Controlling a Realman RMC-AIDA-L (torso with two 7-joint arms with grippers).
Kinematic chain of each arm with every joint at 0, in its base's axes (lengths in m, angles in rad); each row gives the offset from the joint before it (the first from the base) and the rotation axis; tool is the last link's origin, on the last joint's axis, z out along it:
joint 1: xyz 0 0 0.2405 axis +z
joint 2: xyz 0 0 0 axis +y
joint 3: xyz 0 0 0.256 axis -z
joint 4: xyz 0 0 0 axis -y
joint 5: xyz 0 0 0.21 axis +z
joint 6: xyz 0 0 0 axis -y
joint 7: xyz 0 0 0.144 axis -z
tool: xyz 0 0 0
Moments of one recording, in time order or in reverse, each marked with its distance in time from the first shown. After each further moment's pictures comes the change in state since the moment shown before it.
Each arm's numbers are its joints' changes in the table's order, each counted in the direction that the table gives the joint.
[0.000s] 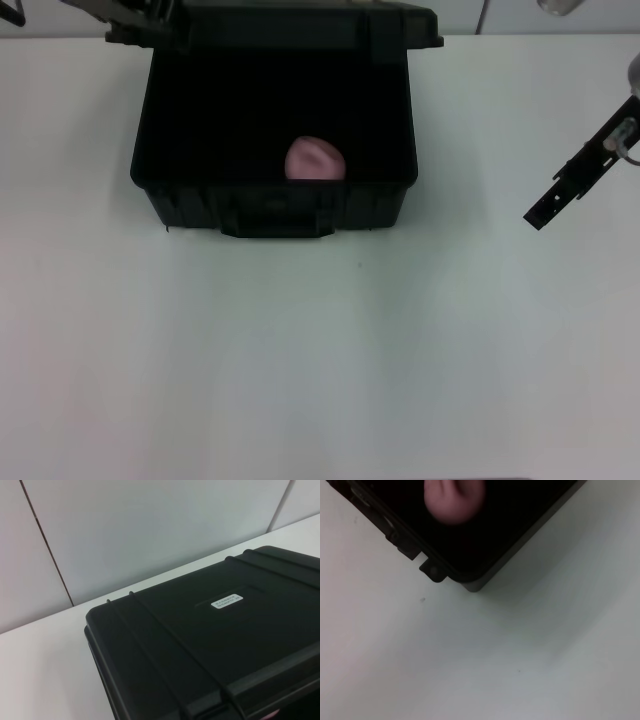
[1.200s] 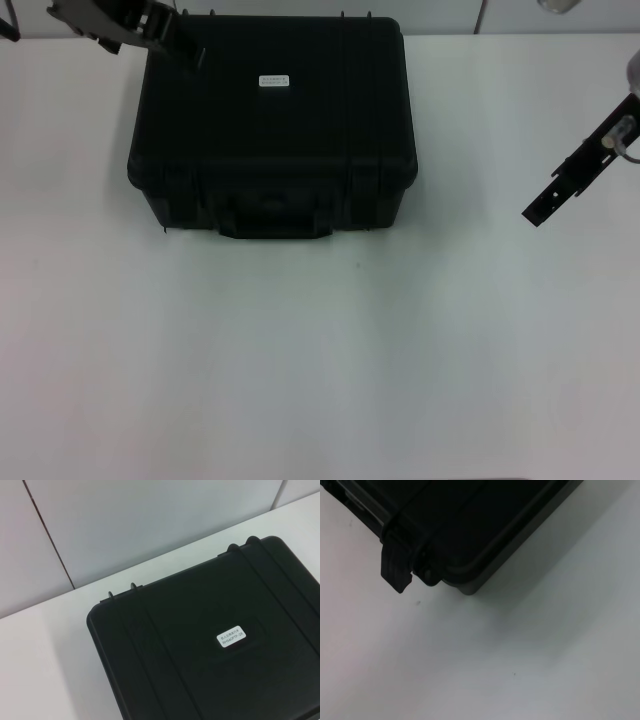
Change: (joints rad) left arm 0.001 -0.002 -0.026 -0.007 0.026 0.045 0.008; right arm 0.000 0.000 0.000 -0.002 0.000 0.012 -0.001
